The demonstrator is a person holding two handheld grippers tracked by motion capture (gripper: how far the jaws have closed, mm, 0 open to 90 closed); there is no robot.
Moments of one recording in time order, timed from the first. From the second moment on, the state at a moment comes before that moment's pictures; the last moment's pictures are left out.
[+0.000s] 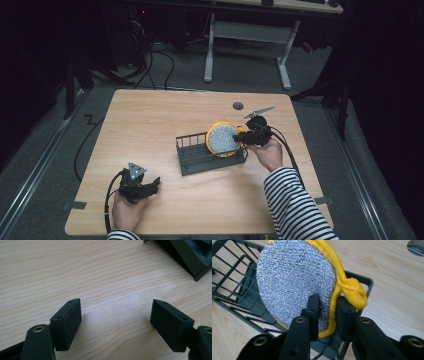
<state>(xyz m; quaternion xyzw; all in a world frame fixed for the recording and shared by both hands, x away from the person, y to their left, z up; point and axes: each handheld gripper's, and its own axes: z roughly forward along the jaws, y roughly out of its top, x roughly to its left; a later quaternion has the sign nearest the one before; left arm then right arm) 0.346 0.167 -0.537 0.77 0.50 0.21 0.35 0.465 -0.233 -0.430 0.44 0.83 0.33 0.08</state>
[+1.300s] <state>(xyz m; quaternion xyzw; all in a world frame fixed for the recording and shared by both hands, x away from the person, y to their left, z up) 0.346 0.167 -0.537 0.77 0.50 0.21 0.35 0.427 -0.274 -0.384 0.47 0.78 0.39 0.15</state>
